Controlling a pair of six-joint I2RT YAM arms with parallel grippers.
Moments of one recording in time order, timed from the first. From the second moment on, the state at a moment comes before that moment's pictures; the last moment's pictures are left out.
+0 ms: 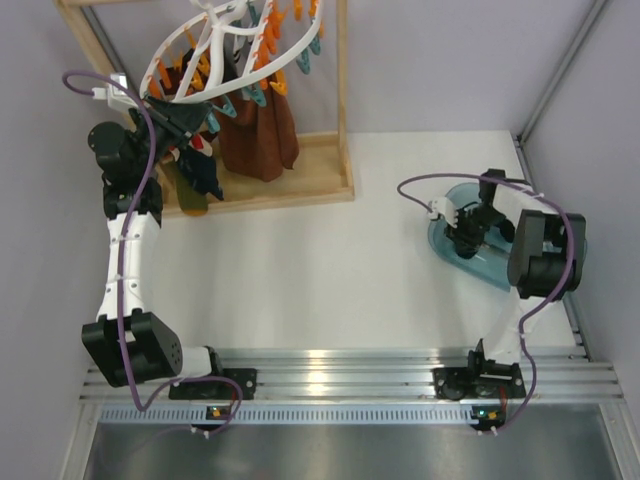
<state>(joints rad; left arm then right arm) 0.21 1.35 1.35 0.27 0.67 -0.94 -0.11 1.89 1.30 -0.93 -0.42 -1.43</state>
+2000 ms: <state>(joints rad) 0.22 1.39 1.23 0.60 0.73 -1.23 0.73 2.09 2.00 0.42 -0.31 0.78</state>
